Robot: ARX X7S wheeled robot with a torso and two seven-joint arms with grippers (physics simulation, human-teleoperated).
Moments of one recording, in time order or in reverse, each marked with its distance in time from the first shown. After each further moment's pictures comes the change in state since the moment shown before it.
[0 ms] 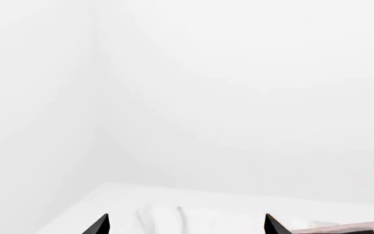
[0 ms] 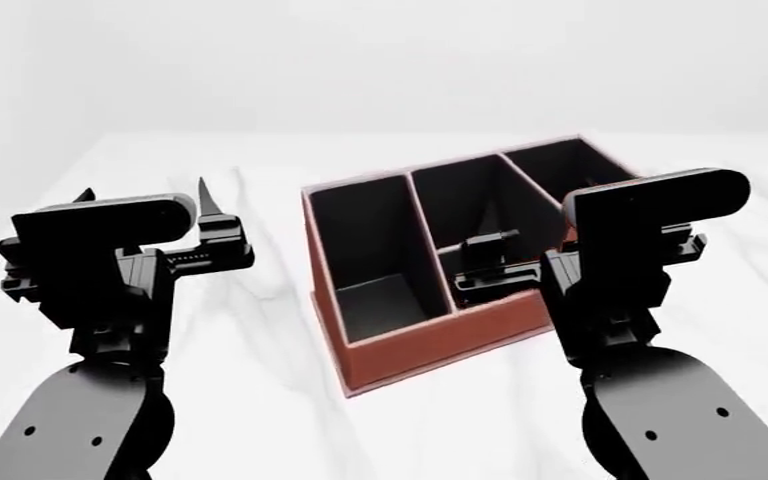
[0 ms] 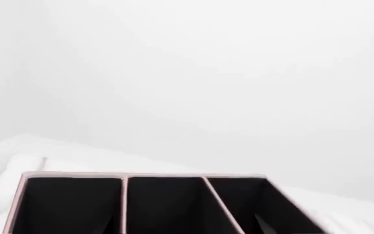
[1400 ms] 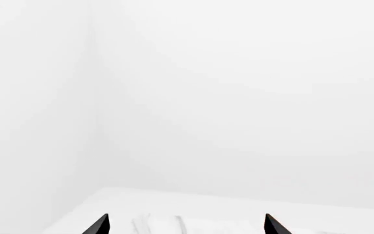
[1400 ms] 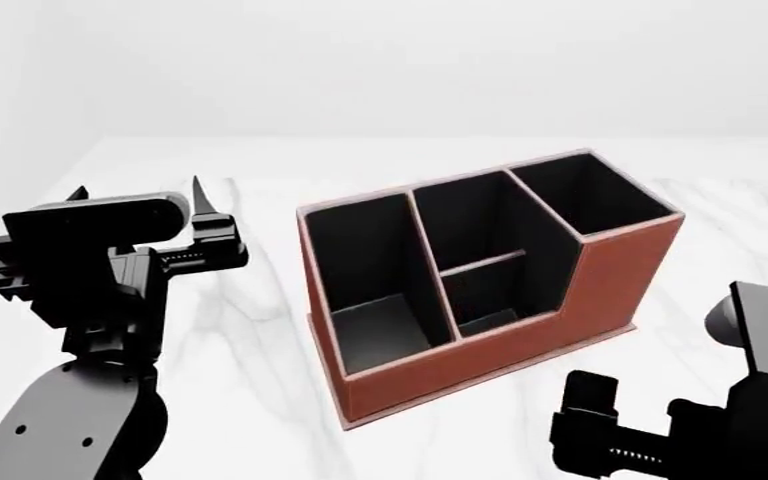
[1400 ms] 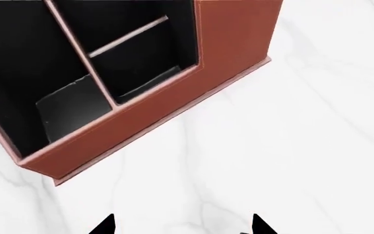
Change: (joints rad) left arm -0.001 -0.038 0.000 -0.004 -0.044 0.012 -0.027; right arm 0.665 1.090 -1.014 -0.143 2.184 -1.157 1.309
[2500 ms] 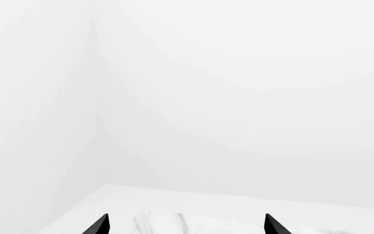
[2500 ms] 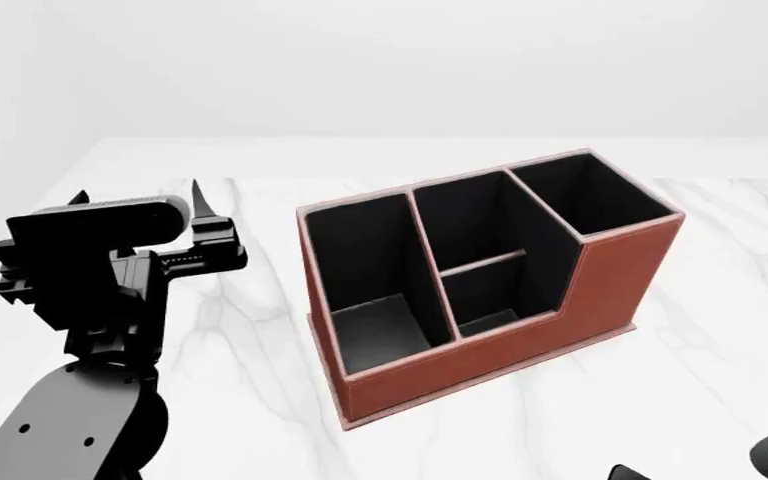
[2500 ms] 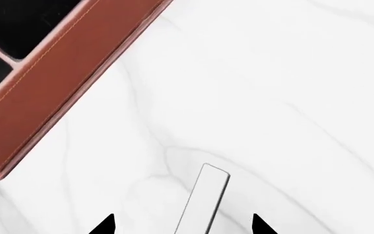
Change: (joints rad) left arm 0.010 -0.017 0.007 -0.027 -0.022 0.035 -0.021; right arm -0.537 0.188 -0.205 -0.071 -0.407 -0.450 -0.238
